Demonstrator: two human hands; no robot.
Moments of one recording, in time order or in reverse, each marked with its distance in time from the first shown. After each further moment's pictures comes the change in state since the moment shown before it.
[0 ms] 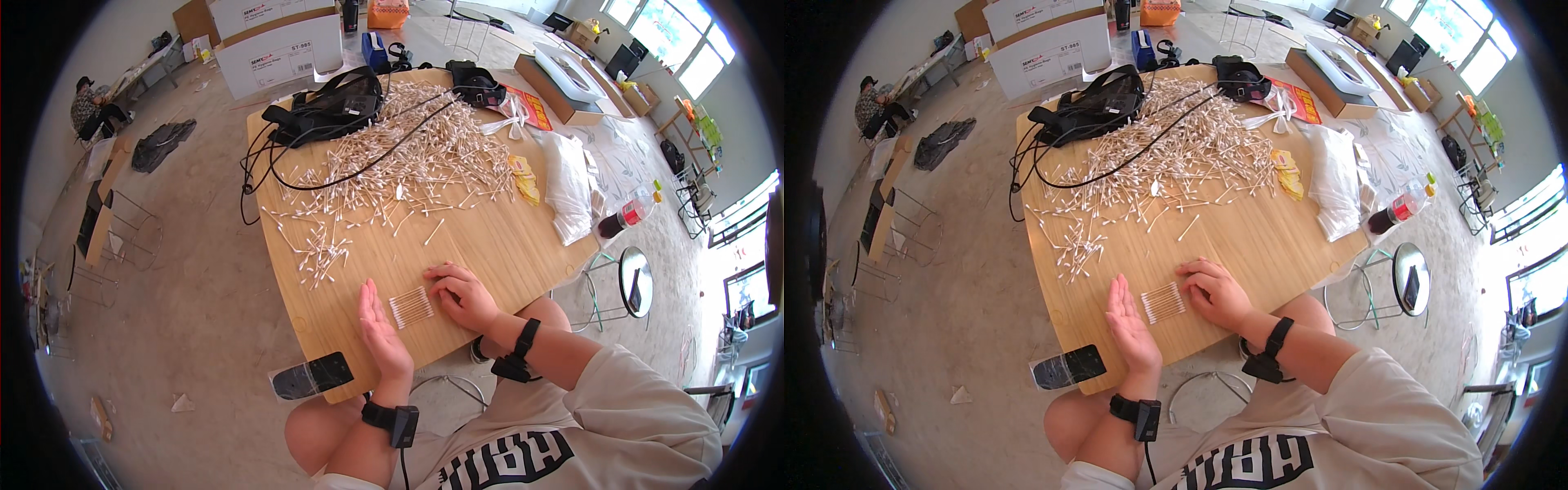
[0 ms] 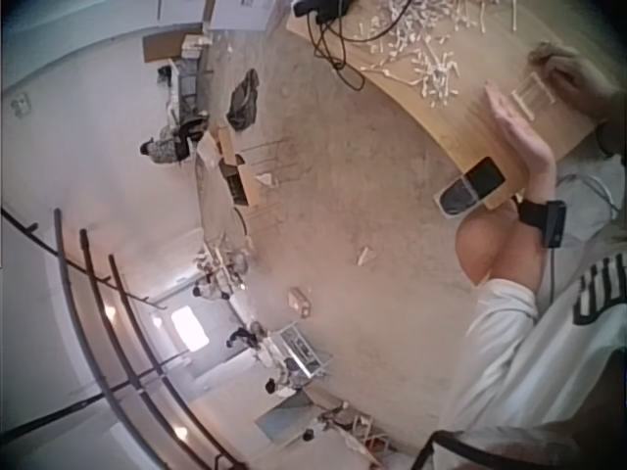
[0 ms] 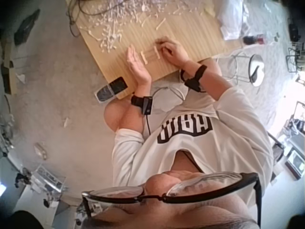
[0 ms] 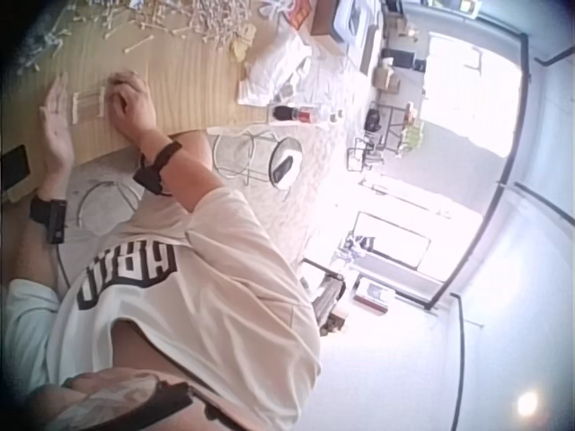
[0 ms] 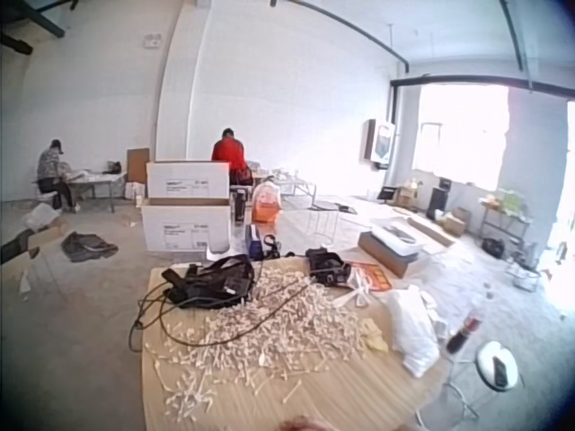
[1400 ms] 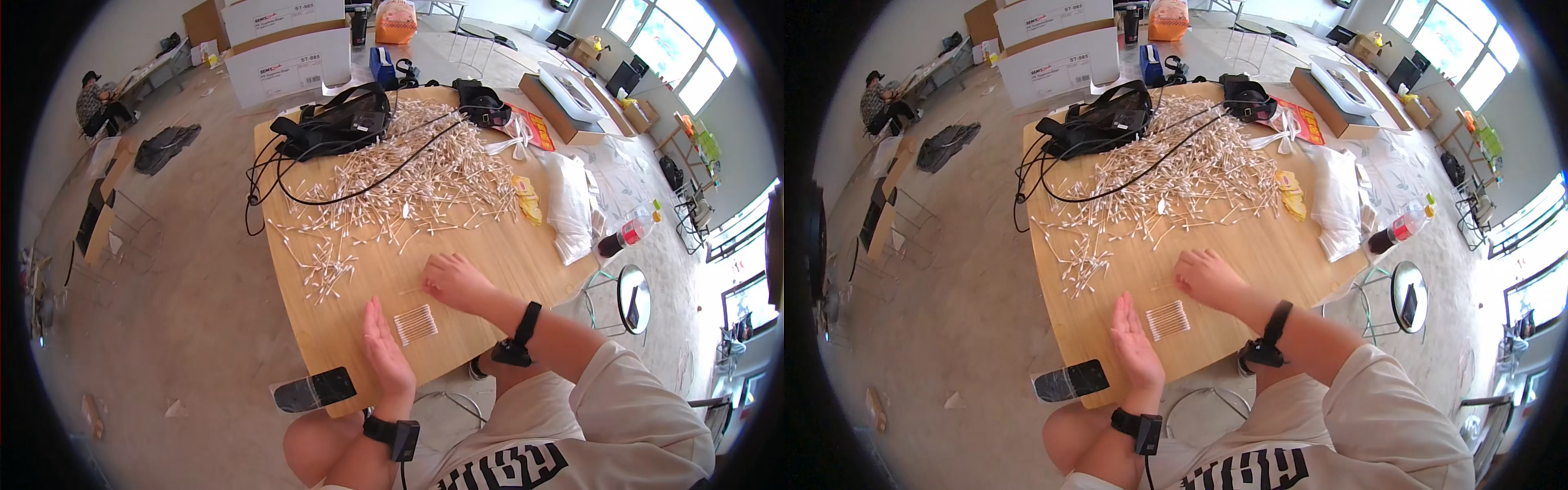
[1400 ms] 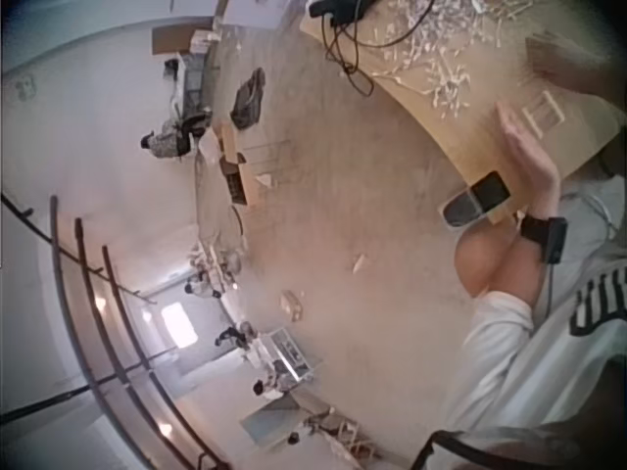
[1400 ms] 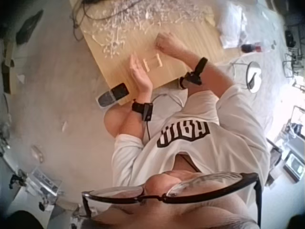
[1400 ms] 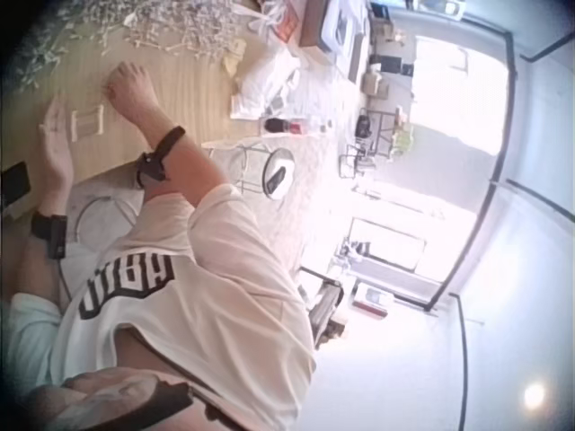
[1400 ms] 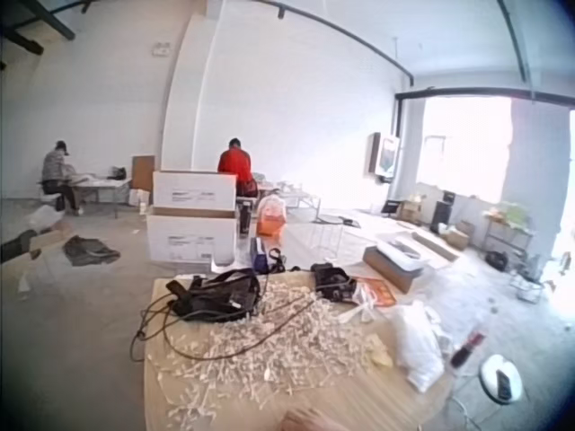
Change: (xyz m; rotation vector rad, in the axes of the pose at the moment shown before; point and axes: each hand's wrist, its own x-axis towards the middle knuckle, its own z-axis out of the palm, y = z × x) left_hand -0.001 0.001 -0.005 -0.020 -0.010 -0.046; right_hand 0.070 0.014 -0.010 -0.542 -0.313 -0.079
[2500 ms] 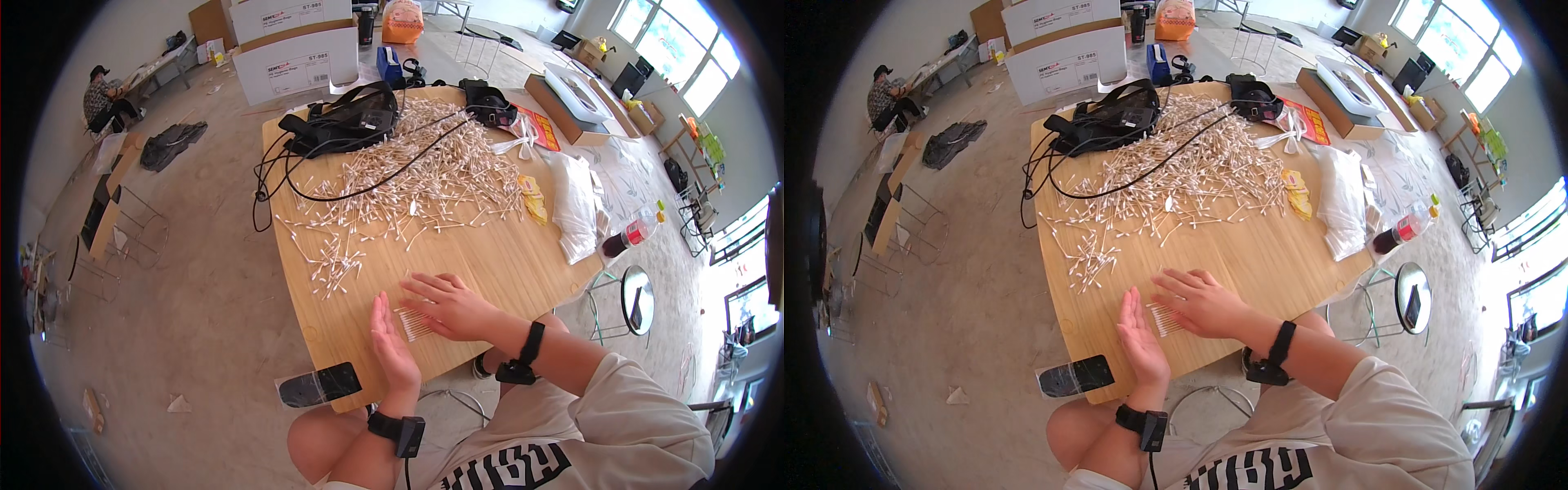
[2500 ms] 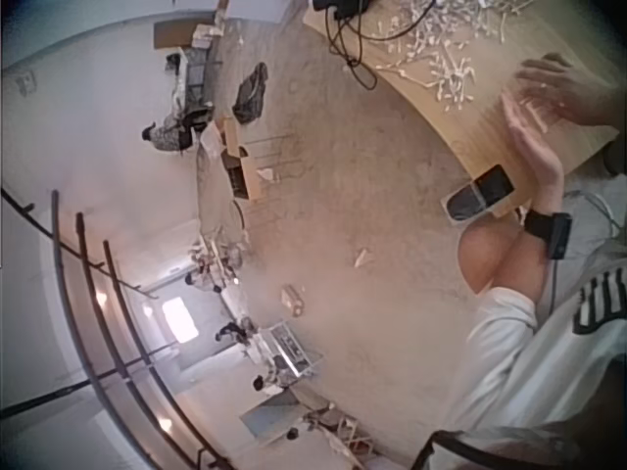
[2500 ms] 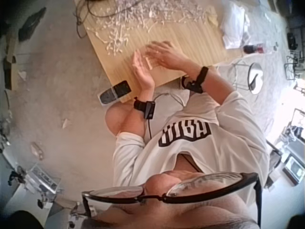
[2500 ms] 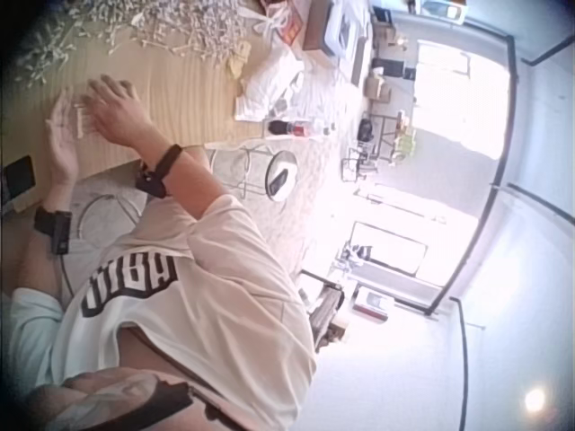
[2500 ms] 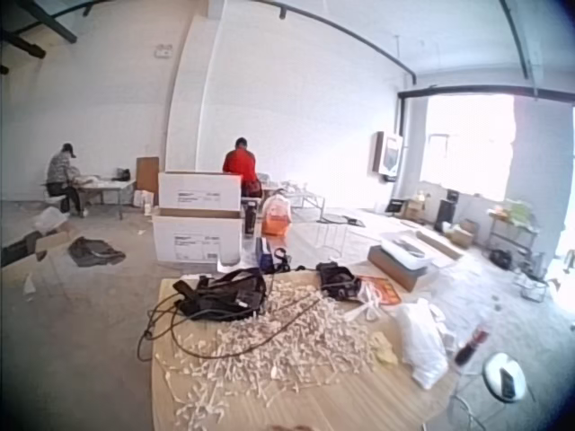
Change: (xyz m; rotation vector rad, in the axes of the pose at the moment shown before) left_hand 0.000 -0.001 0.001 -0.011 -0.006 -0.028; right_hand -0.026 -0.048 -0.012 0.009 -0.008 -0.253
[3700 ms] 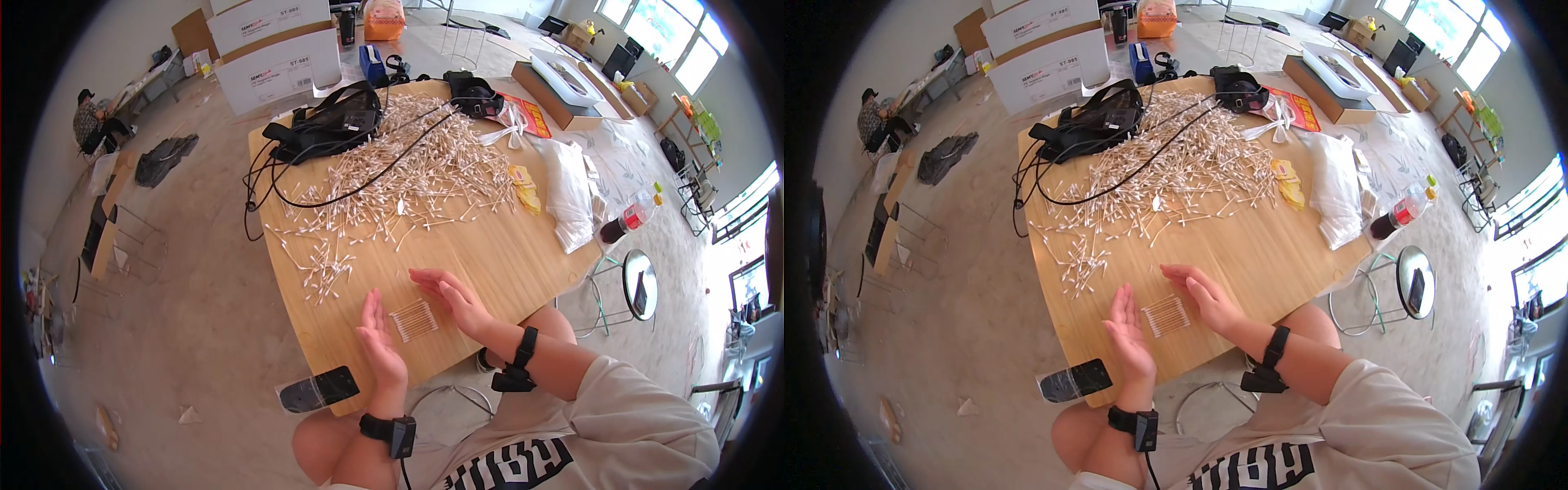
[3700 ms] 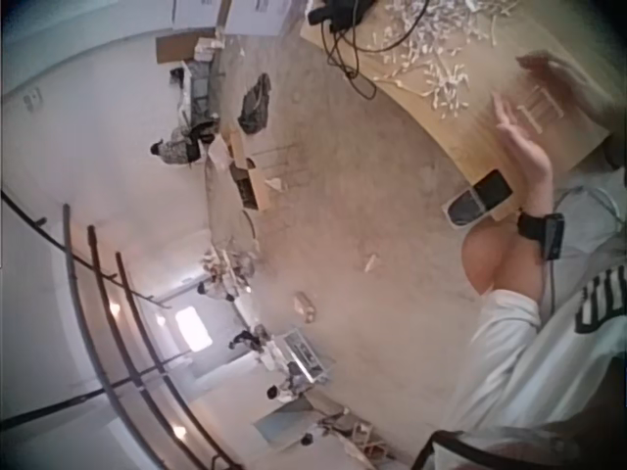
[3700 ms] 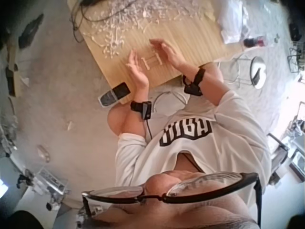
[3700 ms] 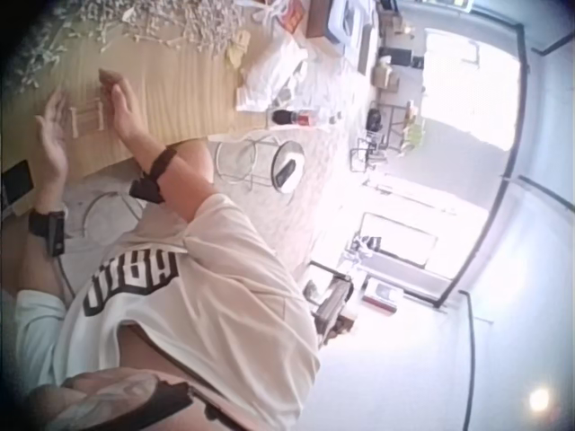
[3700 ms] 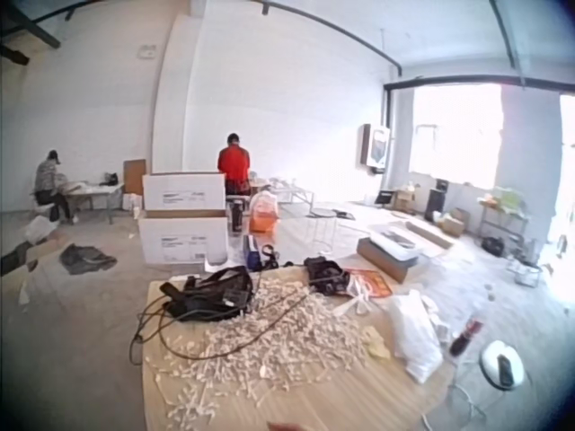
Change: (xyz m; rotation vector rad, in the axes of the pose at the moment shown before) left_hand 0.013 0.009 -0.007 0.051 -0.072 -0.097; right_hand -0.013 0.001 0.031 1.504 0.414 0.408
